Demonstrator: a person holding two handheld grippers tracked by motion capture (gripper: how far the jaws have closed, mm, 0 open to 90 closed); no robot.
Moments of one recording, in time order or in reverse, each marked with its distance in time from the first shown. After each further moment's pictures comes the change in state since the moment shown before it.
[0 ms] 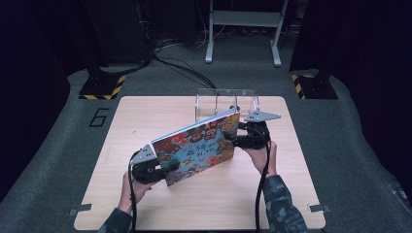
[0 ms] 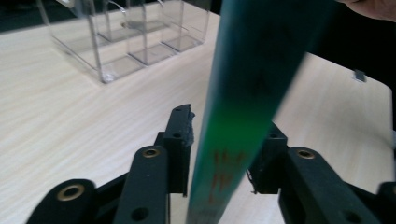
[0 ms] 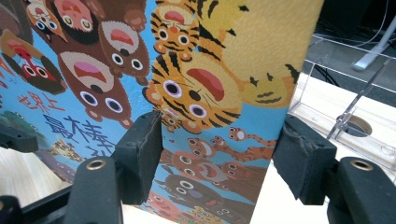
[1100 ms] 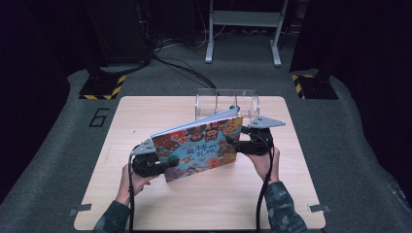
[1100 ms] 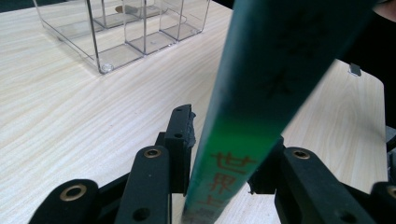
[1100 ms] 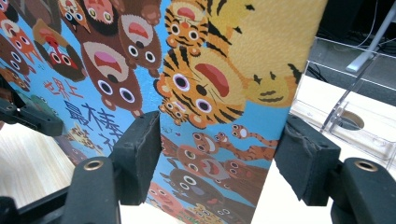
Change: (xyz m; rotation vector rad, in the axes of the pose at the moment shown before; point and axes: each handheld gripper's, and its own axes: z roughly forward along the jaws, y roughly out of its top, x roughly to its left) left arm 0.023 0.006 0.002 0.069 -0.046 -0.021; right arm 0.010 -0.009 -0.014 -0.018 -0.025 0.004
